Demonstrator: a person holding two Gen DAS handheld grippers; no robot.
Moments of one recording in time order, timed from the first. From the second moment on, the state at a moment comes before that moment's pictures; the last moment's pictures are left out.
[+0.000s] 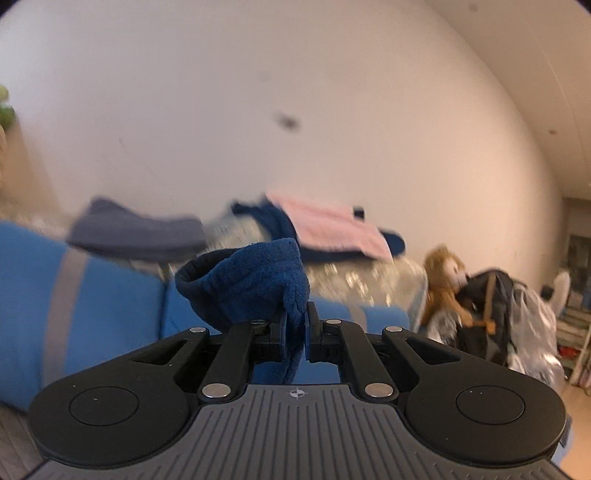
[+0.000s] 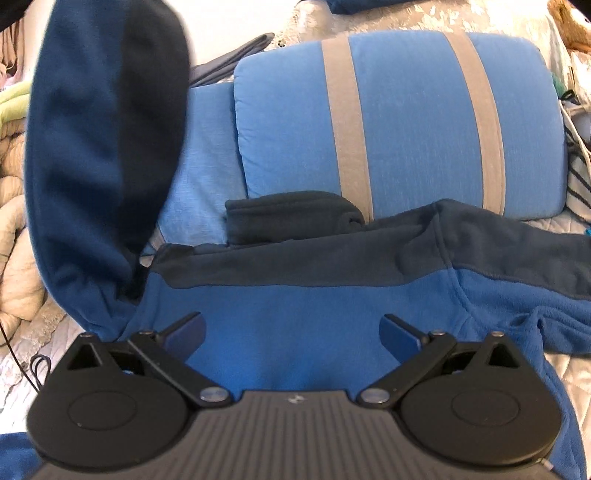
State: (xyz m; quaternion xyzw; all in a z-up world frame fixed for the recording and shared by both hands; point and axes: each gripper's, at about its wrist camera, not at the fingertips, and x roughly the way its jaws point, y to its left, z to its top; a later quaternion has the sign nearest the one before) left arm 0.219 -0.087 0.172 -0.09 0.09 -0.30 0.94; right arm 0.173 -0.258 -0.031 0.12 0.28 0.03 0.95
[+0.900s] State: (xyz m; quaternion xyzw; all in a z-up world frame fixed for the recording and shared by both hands) left arm 0.214 -0.032 0.024 -0.10 0.24 -0.13 0.96; right arm 0.178 -0.259 -0.039 0.12 0.31 0.02 0.94
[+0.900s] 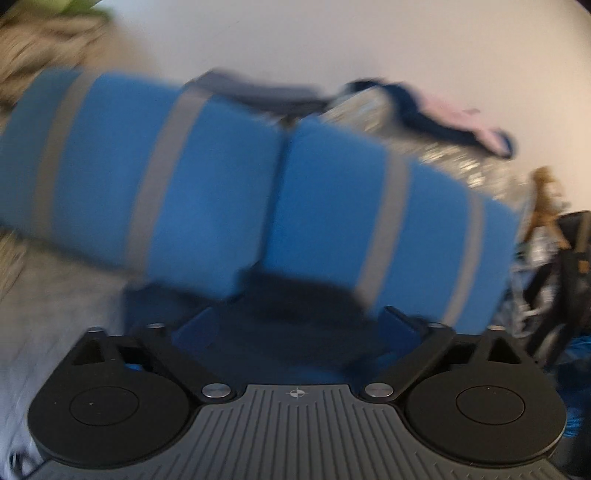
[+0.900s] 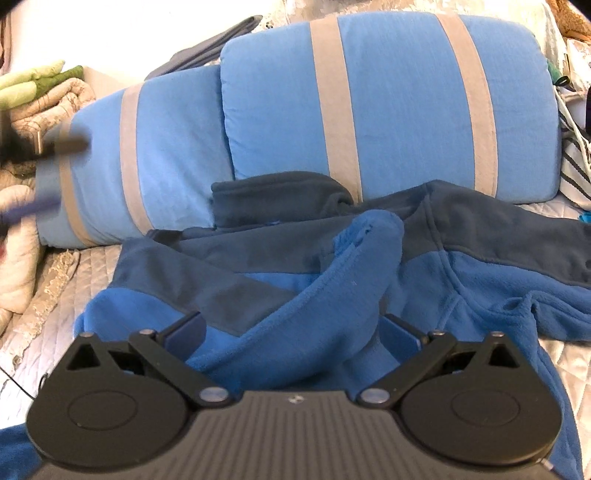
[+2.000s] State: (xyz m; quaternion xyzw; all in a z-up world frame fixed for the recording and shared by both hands) left arm 0.224 0.035 -0.030 -0.30 0.30 -0.10 0.90; right arm 0.176 -0.273 -0.017 -0.16 0.37 0.04 0.91
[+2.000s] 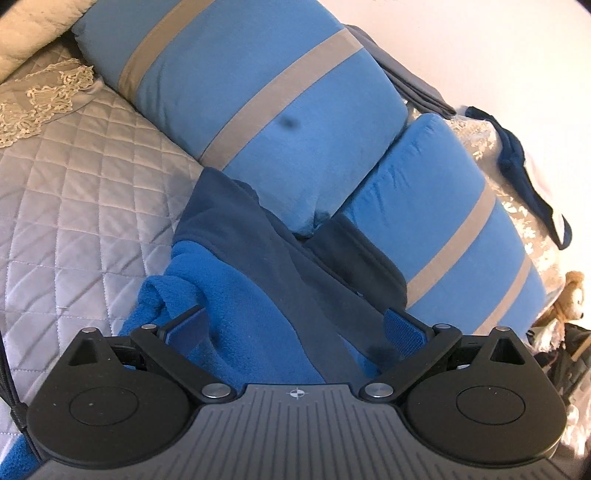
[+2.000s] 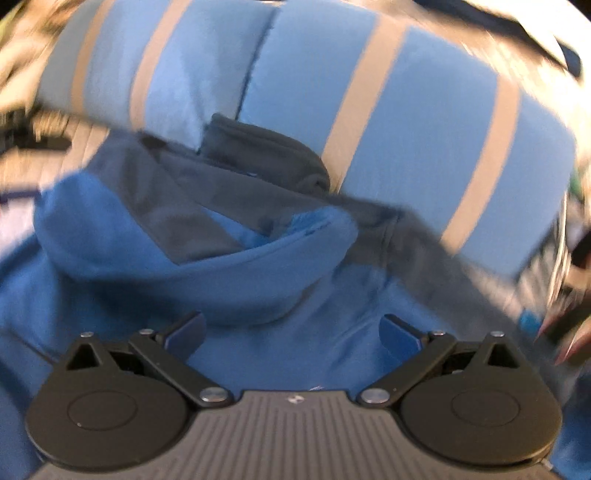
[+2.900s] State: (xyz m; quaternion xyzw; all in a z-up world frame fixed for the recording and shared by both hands) left arm 0.229 0.031 -0.032 -0.29 0.31 -0.11 0.90; right arm 0.241 -0.242 -0.054 -0.48 0.35 0.34 0.73
